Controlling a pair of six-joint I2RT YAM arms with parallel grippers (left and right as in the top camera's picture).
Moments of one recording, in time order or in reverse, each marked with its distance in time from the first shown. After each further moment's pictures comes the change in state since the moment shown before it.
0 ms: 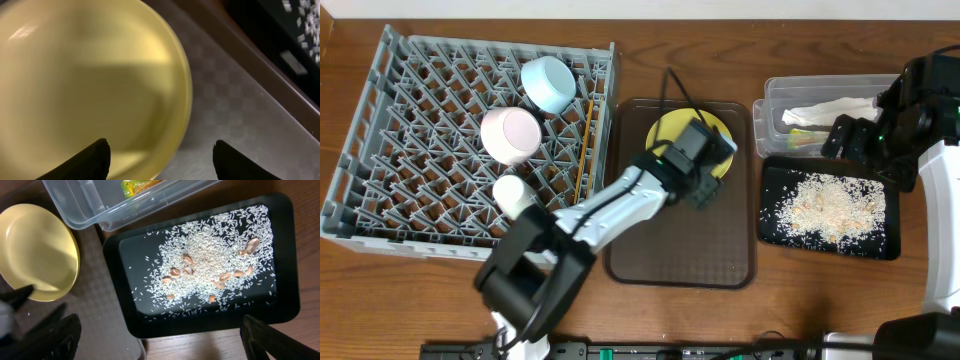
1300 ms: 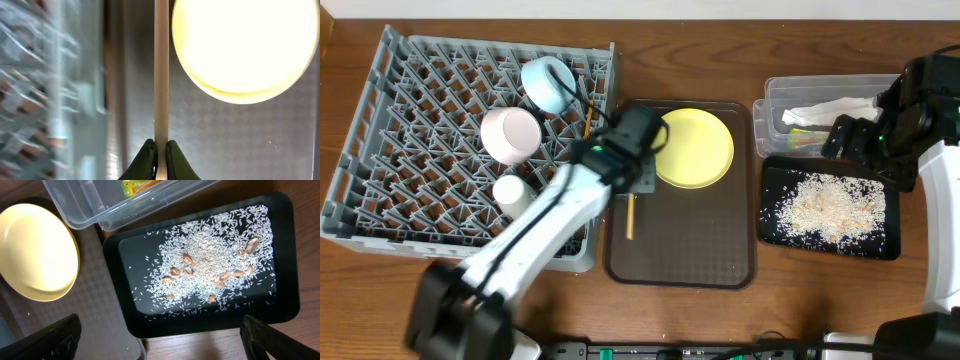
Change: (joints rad) left arm 0.196 -0.330 -0.013 -0.465 -0.158 -0.537; right arm 0.000 0.000 0.000 -0.001 0.000 0.000
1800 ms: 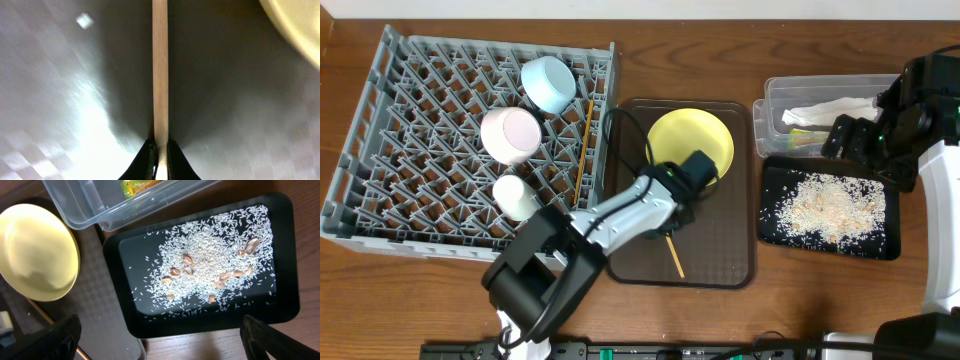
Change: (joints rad) left arm -0.234 0.349 -0.020 0.045 0.016 -0.657; right arm 0.000 0.000 0.000 0.000 0.000 0.000
